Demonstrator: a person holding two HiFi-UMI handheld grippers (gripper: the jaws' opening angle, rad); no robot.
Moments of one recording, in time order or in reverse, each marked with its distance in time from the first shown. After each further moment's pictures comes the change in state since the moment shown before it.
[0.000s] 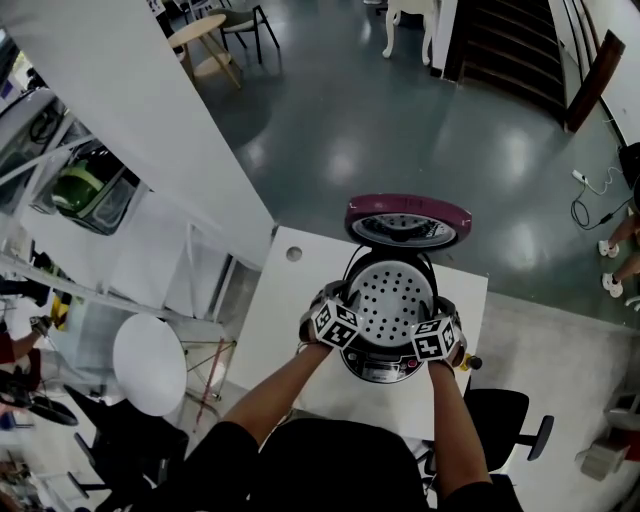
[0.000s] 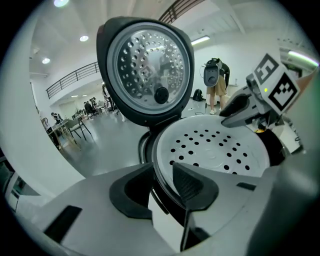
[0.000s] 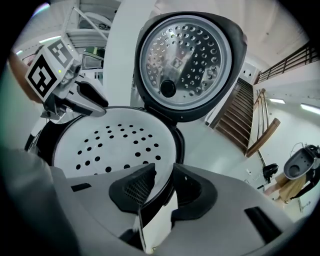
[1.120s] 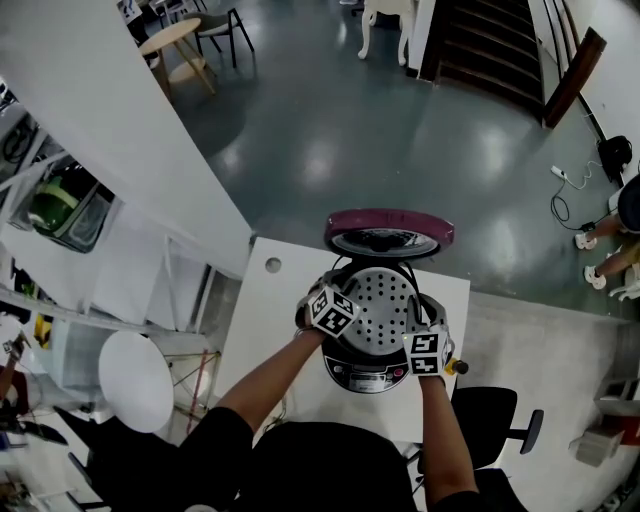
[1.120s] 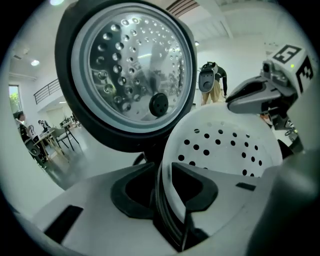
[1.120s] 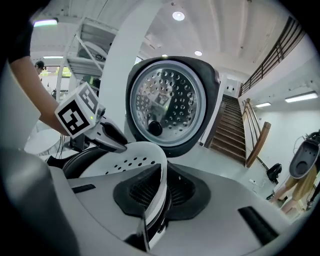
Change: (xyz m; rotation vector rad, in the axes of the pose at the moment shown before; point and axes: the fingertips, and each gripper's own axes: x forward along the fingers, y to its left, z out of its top) left arm 0.048 0.005 0.056 0.081 -0.074 -0.106; right arm -0.038 -0.022 0.063 0.103 -0.316 -0.052
